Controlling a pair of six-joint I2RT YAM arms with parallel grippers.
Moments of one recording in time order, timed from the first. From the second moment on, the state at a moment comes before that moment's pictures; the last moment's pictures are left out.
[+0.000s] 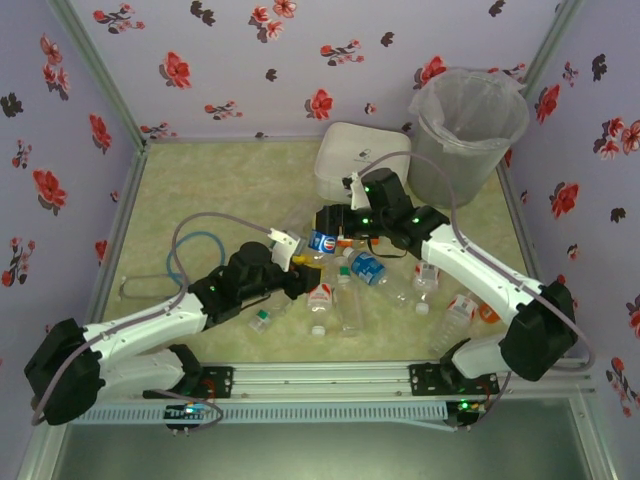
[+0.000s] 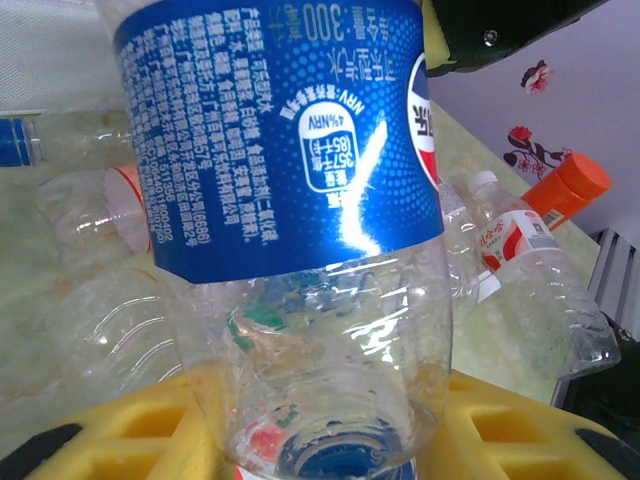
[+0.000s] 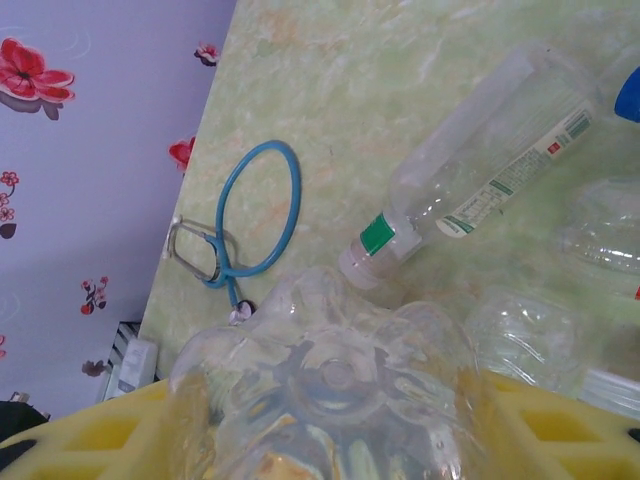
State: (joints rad) left arm -0.92 1.09 0.57 0.13 0.13 -0.38; right arm 0.66 1.38 1.16 -0.43 -0.40 0.64
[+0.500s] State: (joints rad) left arm -0.93 0.79 0.44 0.02 -0.14 -0.56; right arm 0.39 1.28 1.54 -0.71 -0.13 0.38
